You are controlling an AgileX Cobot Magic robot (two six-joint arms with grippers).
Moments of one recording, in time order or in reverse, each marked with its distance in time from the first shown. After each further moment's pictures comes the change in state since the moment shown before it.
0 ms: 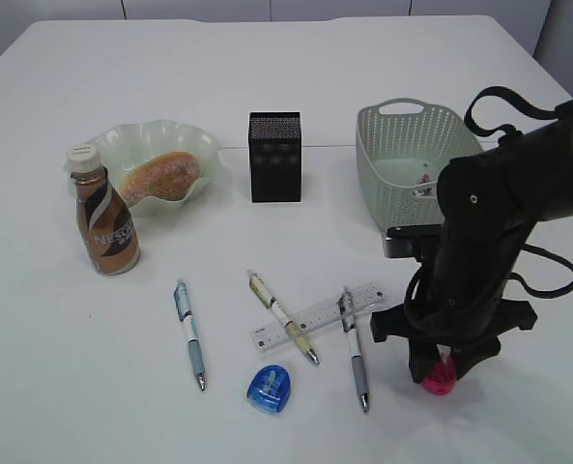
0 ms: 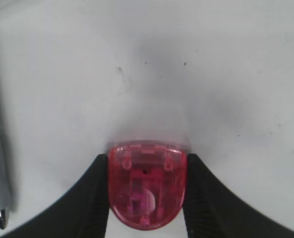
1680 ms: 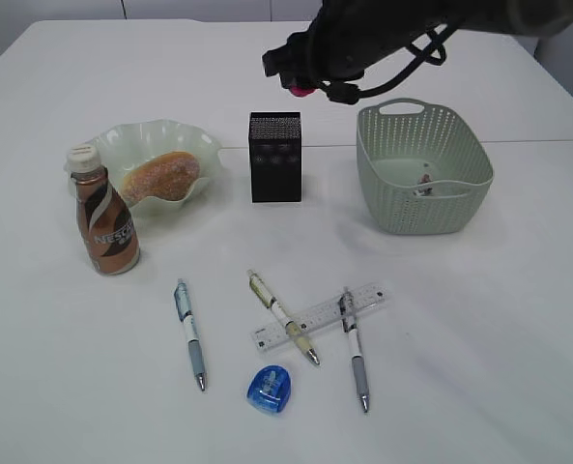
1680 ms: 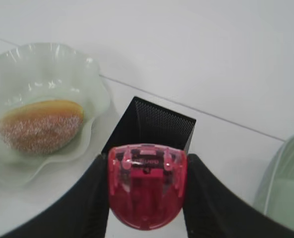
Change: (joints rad) left arm 0.000 0.000 0.000 -0.005 0.000 -0.002; right arm 0.000 0.139 -0.756 0.033 -0.304 -0.383
